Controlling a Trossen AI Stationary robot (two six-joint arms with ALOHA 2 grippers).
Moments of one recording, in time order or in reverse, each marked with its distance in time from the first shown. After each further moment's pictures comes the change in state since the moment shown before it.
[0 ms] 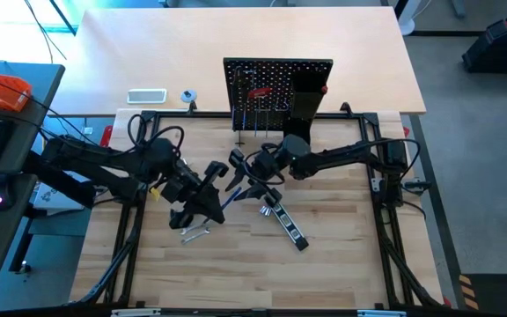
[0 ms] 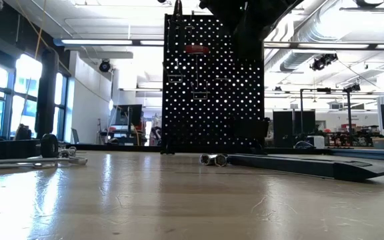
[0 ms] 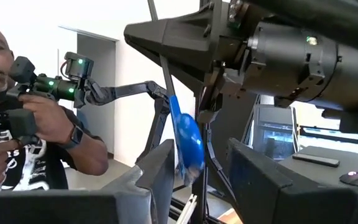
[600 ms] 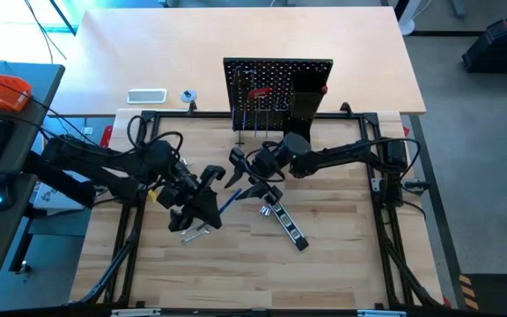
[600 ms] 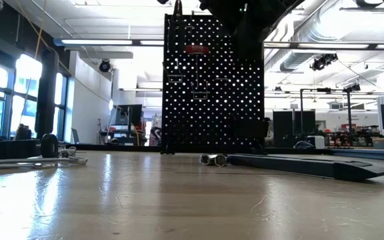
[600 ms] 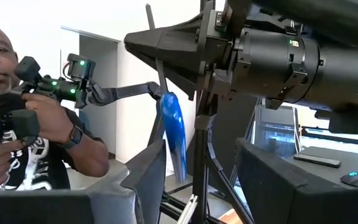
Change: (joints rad) left arm -0.026 0.000 0.000 0.002 0.020 0.113; right arm -0.011 0.000 0.000 0.013 -0.020 0.015
